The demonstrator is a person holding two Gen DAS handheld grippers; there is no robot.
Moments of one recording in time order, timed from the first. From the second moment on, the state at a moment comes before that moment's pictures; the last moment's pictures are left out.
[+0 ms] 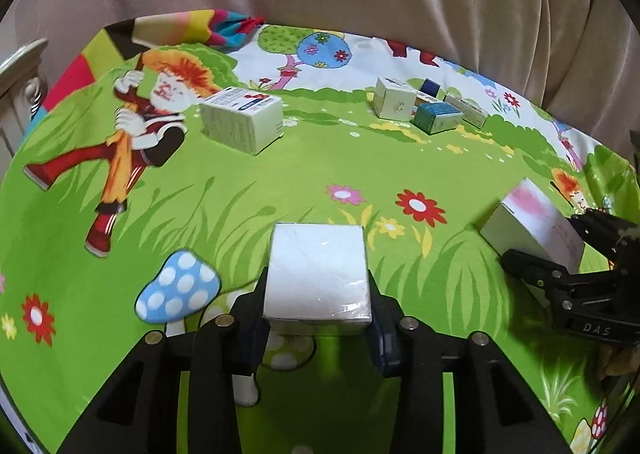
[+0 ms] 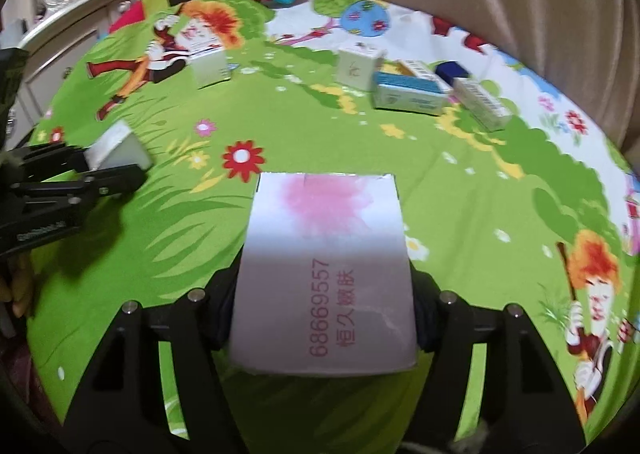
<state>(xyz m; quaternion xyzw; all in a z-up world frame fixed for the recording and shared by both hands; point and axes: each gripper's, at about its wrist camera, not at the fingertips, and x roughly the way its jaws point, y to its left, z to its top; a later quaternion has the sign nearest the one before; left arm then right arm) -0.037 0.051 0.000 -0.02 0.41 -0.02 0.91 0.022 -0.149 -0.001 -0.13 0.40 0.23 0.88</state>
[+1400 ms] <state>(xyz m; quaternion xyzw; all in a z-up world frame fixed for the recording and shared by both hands) -0.264 0.021 0.186 0.01 0.07 -0.02 1.00 -0.277 -0.179 0.197 -0.07 -0.06 0.10 0.99</state>
